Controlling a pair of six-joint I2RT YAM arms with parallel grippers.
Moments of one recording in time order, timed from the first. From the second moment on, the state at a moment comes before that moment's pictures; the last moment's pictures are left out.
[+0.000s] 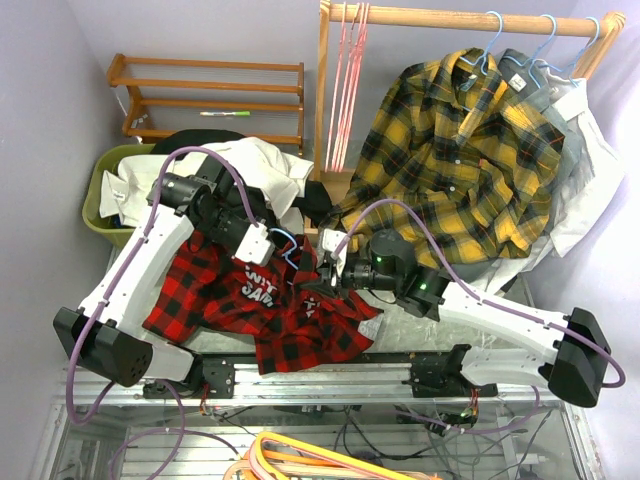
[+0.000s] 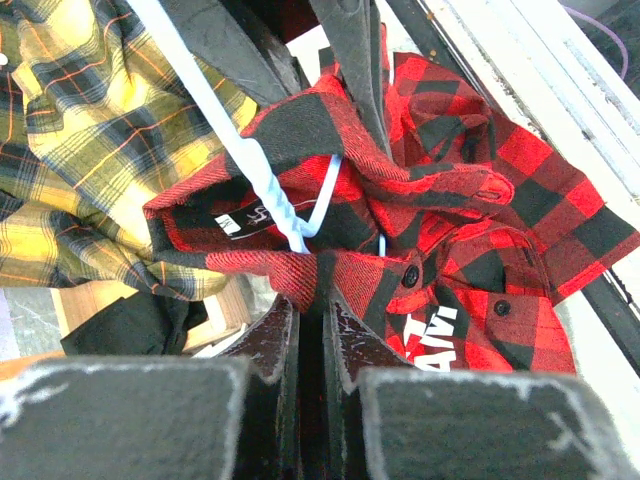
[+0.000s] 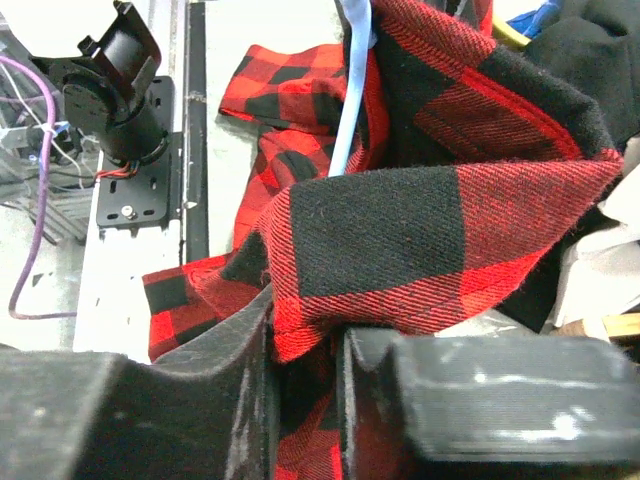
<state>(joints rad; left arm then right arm) -0.40 1.36 1.47 -1.43 0.99 1.76 0.96 1.14 0.77 0.13 -0.43 -0.16</state>
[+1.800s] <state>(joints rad) -0.08 1.39 1.45 -1.27 0.60 1.23 0.94 0.63 0.71 -0.20 -0.20 0.07</state>
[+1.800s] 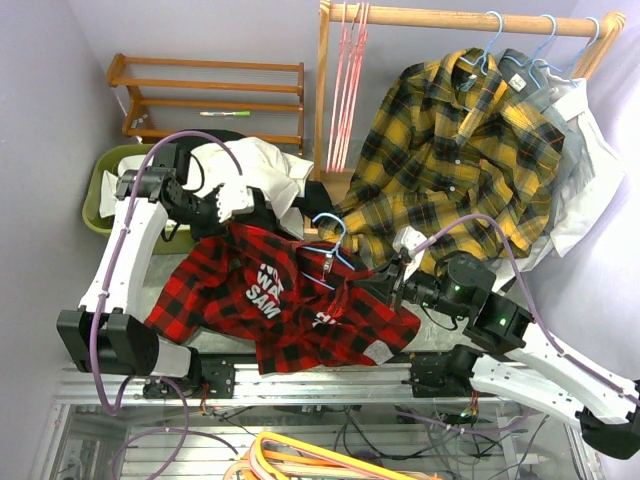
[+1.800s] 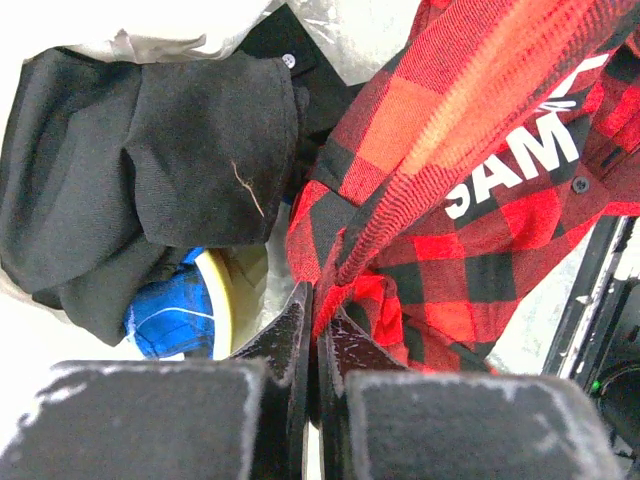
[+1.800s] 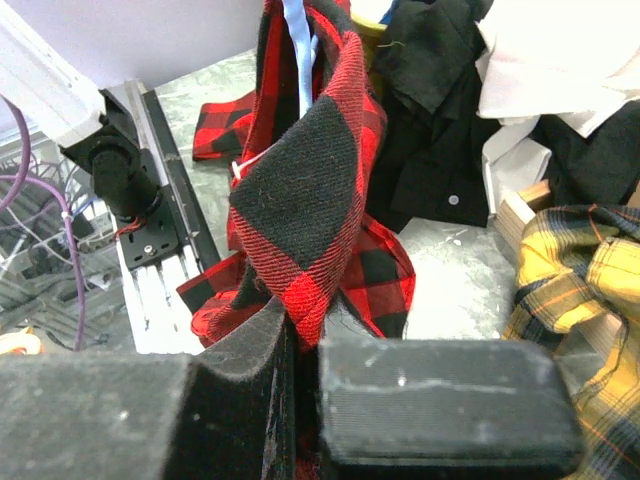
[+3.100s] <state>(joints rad) -0.06 1.18 1.83 -1.26 0.55 0.33 0.36 1.10 1.48 -0.59 0.23 0.06</state>
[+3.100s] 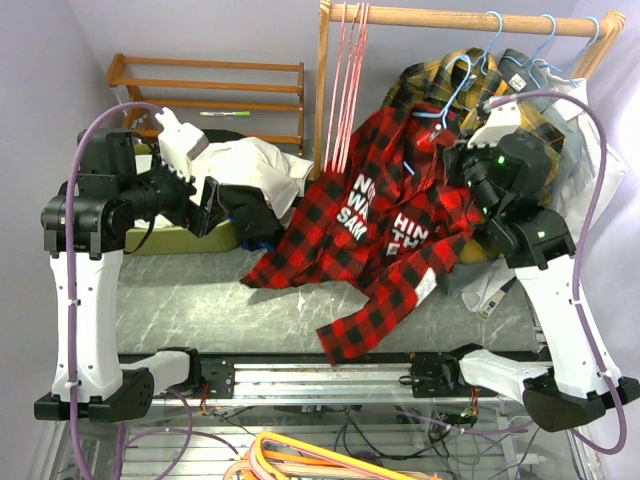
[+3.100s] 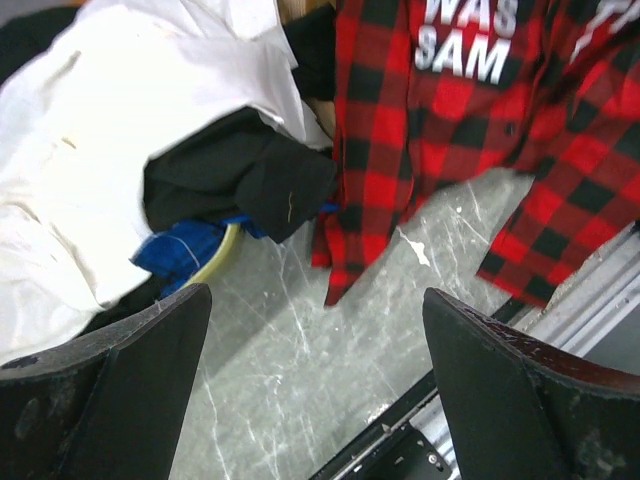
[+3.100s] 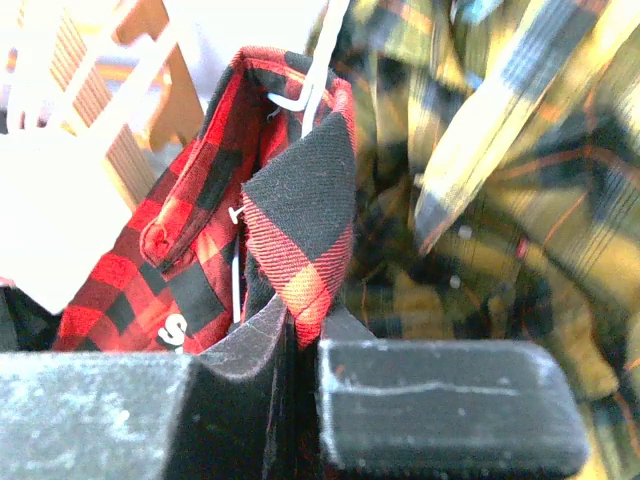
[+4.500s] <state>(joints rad) -0.07 1.19 1.68 -1.19 0.43 0.29 0.31 1.34 1.69 -0.50 0.29 0.07</state>
